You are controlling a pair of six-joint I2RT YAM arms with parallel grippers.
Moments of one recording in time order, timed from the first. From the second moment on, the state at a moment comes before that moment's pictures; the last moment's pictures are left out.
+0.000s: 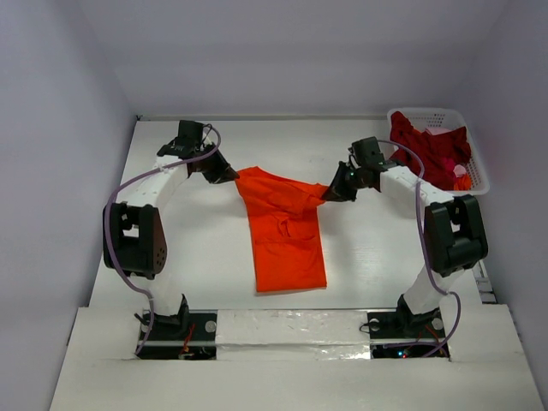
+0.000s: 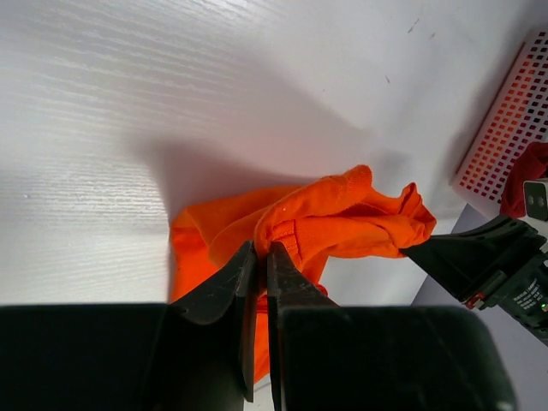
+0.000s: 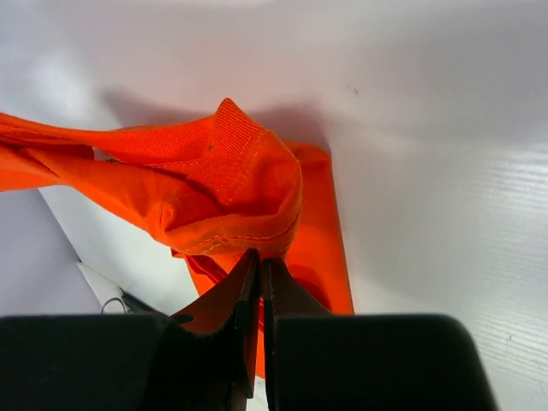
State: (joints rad) left arm -0.15 1.70 1.34 -0.57 0.39 -0.76; right arm 0.29 1.73 1.21 -0.47 -0.42 0.70
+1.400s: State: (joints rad) left arm -0.19 1.33 1.13 -0.66 0.38 -0.76; right arm 0.31 1.29 0.98 -0.55 -0.43 0.67
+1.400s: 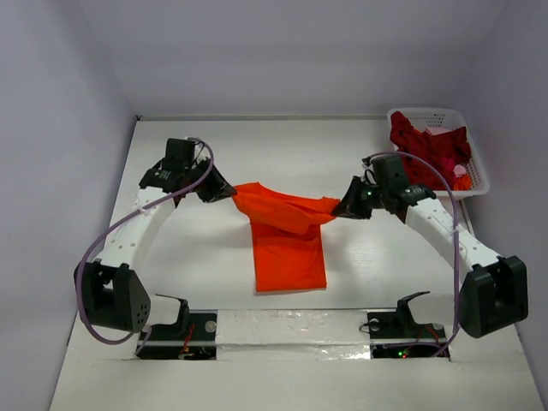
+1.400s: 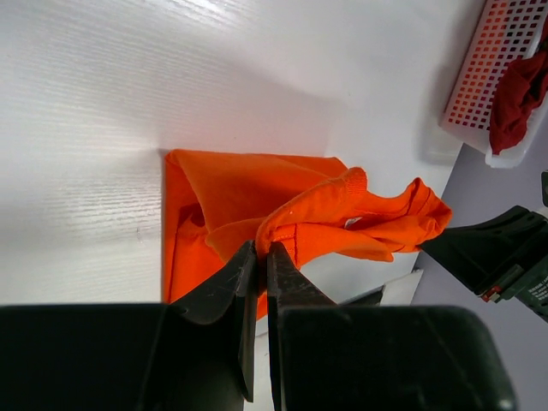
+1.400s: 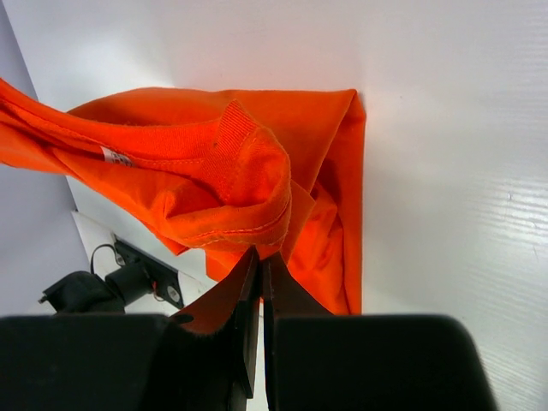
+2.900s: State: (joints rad) left arm -0.26 0.98 0.69 -0.69 0.38 -0.82; right arm 0.39 0.96 0.67 -0.66 -0.40 0.65
